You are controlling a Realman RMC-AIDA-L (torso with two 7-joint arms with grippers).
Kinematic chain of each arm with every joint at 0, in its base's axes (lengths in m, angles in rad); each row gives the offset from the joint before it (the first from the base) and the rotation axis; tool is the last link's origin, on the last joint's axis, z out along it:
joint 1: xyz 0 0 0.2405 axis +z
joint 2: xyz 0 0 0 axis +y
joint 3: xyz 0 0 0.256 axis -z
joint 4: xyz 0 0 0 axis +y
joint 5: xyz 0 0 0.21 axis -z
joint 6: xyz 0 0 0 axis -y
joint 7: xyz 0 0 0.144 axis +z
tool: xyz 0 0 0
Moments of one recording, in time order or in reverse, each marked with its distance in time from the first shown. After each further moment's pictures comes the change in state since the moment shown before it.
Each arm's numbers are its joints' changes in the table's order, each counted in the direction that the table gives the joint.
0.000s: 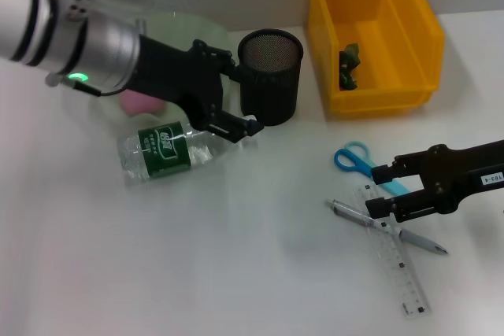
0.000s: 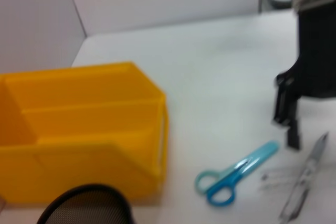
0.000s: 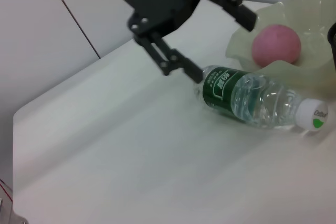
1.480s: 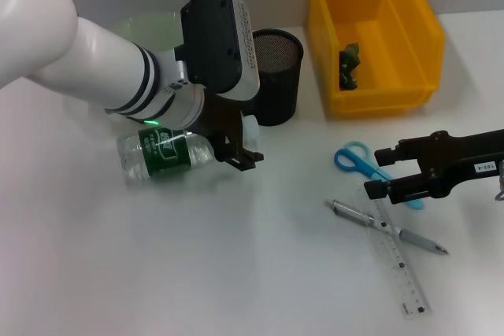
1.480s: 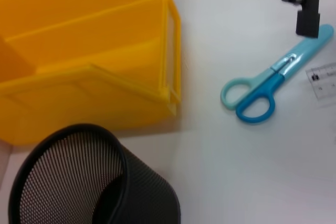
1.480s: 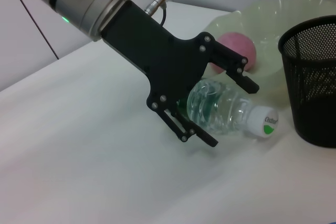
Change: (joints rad) left arm 0.039 -0.005 -0.558 -0.009 -0.059 0.442 -0.226; right arm -0.010 0.019 -0.009 -0.024 0.001 -0.101 -0.020
